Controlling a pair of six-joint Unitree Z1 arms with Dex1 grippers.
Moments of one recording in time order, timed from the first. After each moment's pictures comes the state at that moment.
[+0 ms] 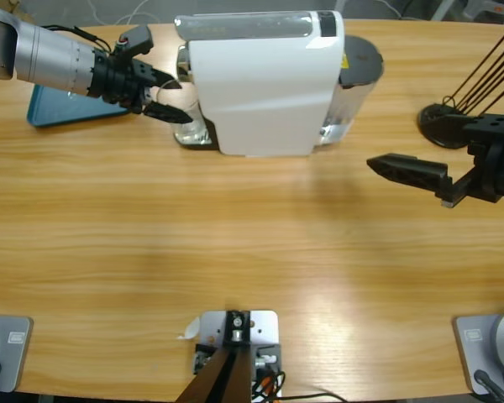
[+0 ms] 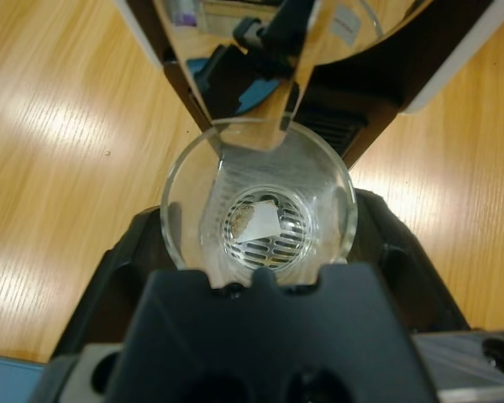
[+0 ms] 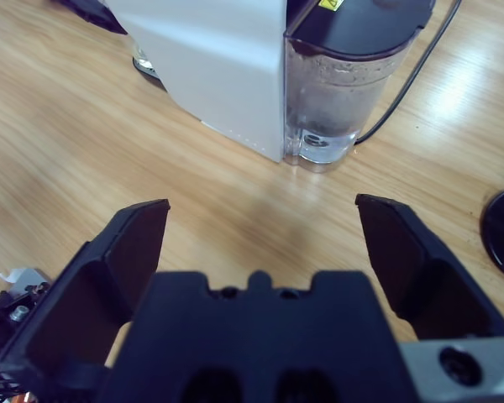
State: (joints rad) arm 0 -0.40 1.91 -1.06 0.04 -0.58 0.71; arm 1 0.91 1.12 -0.65 0.22 -0.19 0.28
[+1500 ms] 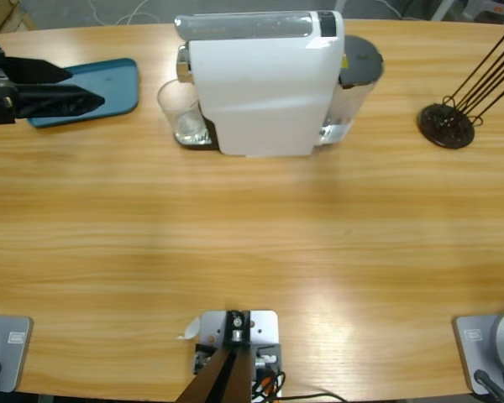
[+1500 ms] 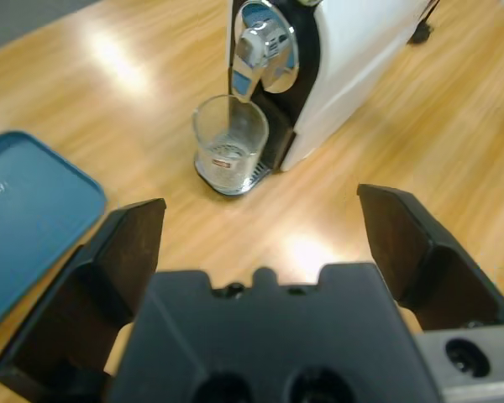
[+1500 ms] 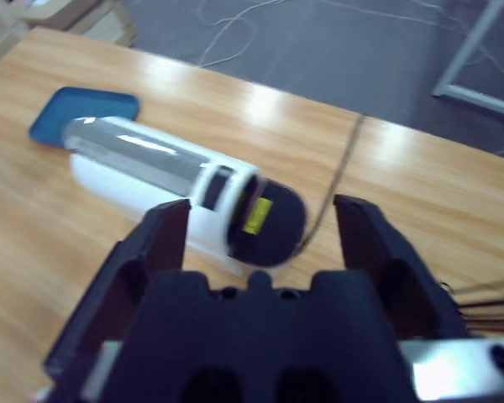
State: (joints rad) arm 0 -0.43 1.26 -0.79 0.16 -0.37 0.05; arm 1 0.66 1.35 -1.33 0.57 -0.09 0.15
